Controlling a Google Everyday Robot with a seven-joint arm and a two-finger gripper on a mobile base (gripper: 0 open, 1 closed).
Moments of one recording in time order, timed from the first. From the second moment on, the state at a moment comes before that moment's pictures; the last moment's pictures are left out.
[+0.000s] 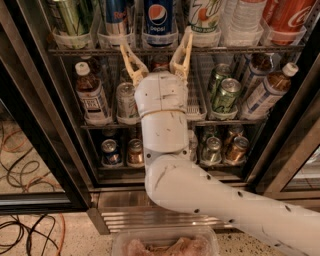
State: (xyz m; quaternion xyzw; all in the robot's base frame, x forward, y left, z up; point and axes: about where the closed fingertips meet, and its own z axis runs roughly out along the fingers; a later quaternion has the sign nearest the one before) arm 0.544 -0.014 1.054 -0.06 0.46 -0.05 0.89
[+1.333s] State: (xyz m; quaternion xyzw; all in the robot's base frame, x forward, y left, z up) arm 0.572 0.000 1.062 -0.07 0.45 -0.05 0.89
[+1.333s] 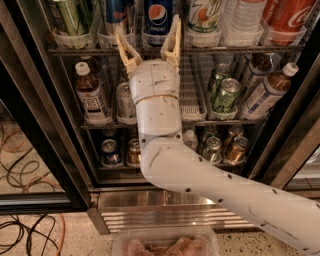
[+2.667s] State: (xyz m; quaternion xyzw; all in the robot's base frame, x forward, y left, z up) arm 0.585 -0.031 1.092 -0.01 0.41 -0.09 0.91
